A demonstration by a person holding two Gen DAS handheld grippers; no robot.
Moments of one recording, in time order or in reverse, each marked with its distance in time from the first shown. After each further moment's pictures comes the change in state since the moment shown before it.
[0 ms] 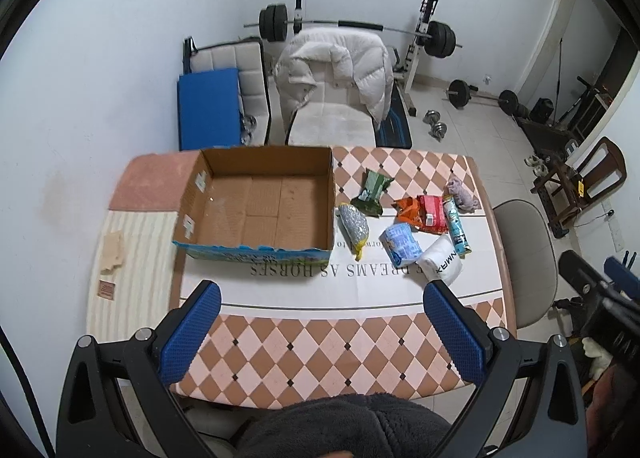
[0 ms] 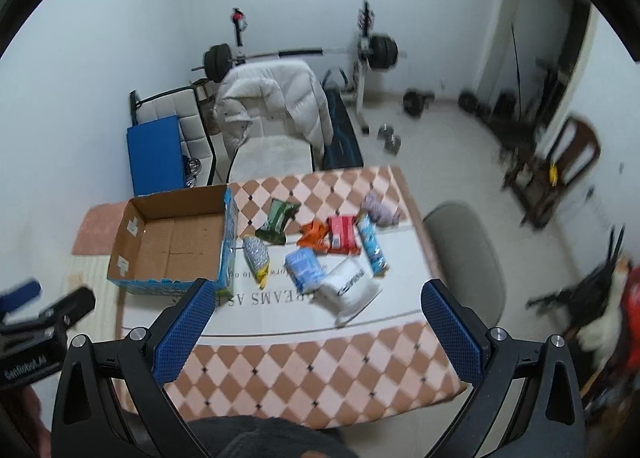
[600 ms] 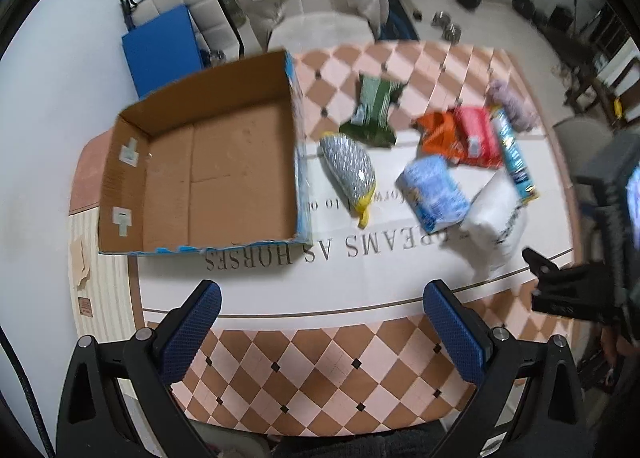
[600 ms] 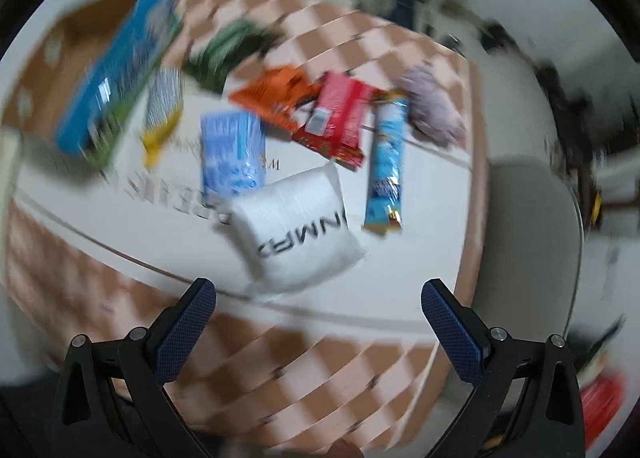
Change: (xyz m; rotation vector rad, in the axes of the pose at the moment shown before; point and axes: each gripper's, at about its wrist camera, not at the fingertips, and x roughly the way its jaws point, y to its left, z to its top) left arm 0.235 -0.076 0.005 0.164 0.314 0.111; right arm 0.355 -0.048 -0.043 -0.501 0.457 -0.030
